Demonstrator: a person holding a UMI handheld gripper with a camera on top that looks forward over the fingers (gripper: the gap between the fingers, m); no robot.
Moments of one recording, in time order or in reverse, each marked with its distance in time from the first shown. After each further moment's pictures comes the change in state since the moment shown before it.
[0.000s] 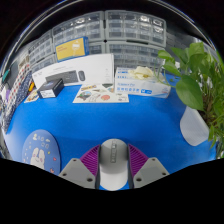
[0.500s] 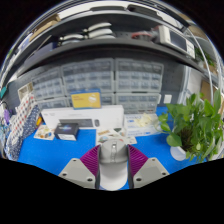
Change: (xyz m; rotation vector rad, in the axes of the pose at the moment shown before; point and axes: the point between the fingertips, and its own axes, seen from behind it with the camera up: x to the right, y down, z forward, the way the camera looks) arm -0.084 -0.150 -0.120 0.261 0.105 0.076
